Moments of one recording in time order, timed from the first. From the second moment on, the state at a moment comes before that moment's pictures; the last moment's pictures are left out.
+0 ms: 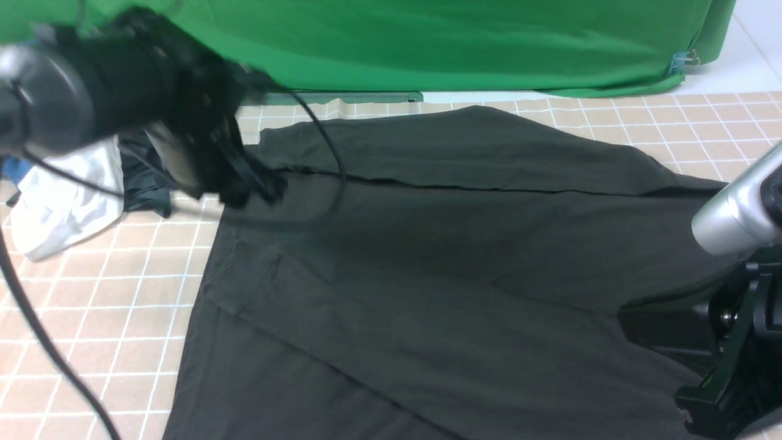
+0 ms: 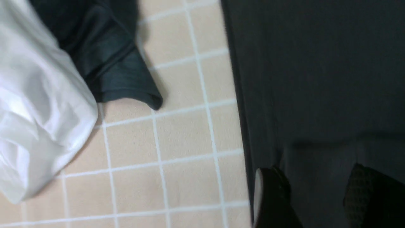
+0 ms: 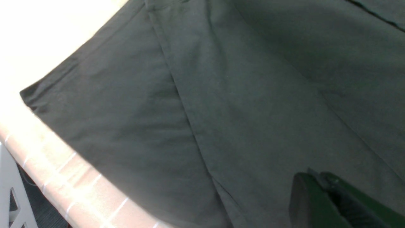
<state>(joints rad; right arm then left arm) 0.76 0.89 -0.81 0.00 0.71 0.16 -0.32 1.77 -1.34 0.33 0.86 -0.28</state>
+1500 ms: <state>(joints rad) 0.76 0.89 -0.81 0.00 0.71 0.16 -0.13 2.34 -1.91 -0.17 0.72 0.08</state>
